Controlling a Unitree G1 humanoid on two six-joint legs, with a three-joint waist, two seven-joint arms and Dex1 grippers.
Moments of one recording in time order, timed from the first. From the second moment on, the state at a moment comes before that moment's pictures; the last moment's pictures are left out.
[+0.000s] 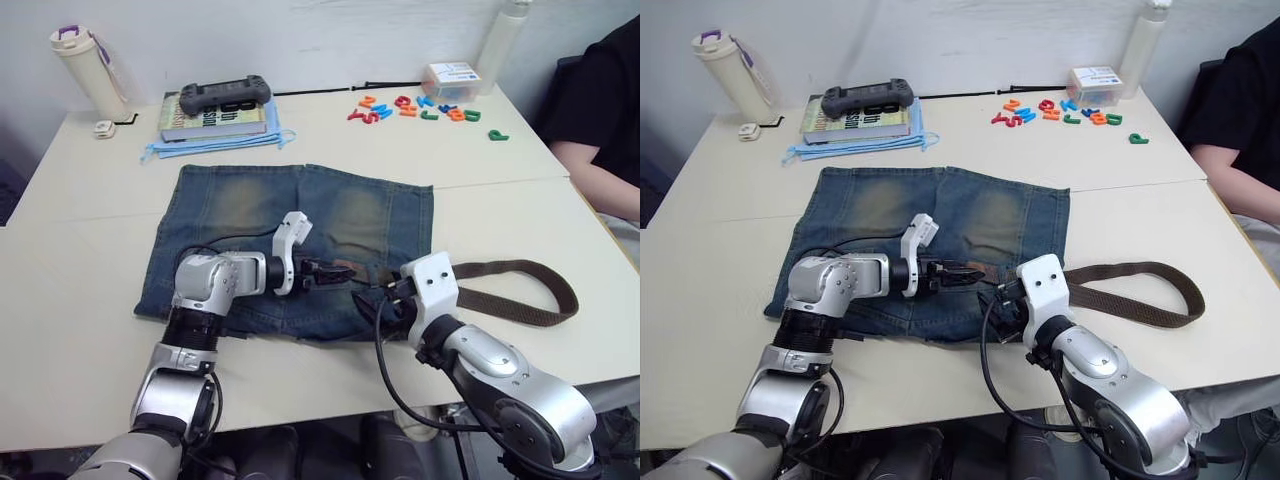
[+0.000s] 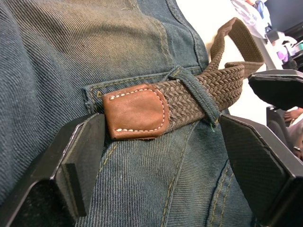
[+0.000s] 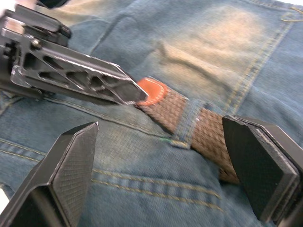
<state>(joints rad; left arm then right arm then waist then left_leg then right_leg) -0.75 0.22 -0.03 0.21 -0.51 1.18 -0.60 -0.13 -0.35 0.11 -0.84 0.50 1.07 -0.01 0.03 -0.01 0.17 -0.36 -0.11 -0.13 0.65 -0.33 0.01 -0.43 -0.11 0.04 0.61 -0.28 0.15</state>
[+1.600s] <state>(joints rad) -0.57 0.40 0.44 -0.07 -0.87 1.48 -0.57 -0.10 -0.42 -0.01 -0.87 0.51 1.05 0.15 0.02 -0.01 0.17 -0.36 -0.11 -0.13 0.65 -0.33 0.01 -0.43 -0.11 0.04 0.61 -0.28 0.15</state>
